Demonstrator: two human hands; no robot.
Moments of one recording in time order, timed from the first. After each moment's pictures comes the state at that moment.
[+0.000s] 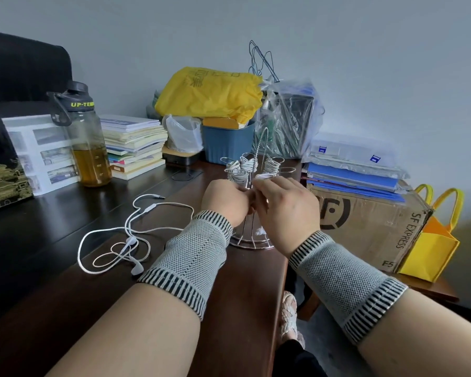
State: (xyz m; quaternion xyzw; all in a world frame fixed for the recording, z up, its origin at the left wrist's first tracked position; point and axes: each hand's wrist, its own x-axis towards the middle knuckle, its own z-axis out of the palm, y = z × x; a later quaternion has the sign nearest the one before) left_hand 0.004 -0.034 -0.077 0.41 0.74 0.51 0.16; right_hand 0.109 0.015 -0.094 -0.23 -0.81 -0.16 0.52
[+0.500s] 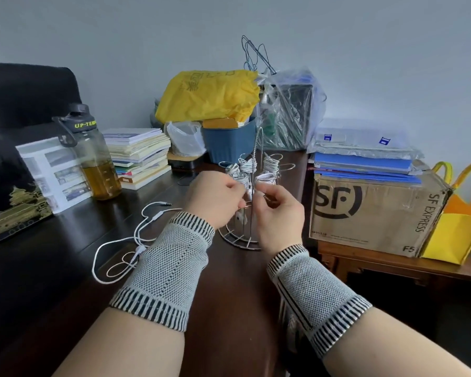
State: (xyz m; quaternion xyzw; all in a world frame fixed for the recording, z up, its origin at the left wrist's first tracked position) left_hand 0.004 -0.059 -0.054 0.47 0.78 0.41 0.04; right_hand 0.092 -0.008 -0.104 -0.35 -0.59 0.44 0.58
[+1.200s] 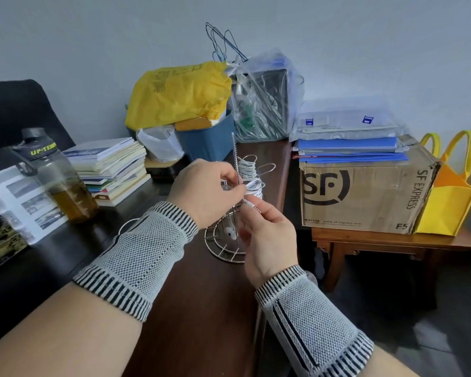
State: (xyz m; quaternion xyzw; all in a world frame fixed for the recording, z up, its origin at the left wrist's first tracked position) left_hand 0.017 -0.016 -0.023 0.59 0.77 0.24 -0.08; right_hand 0.115 -0.002 -0.096 -0.27 -0.28 0.76 0.53
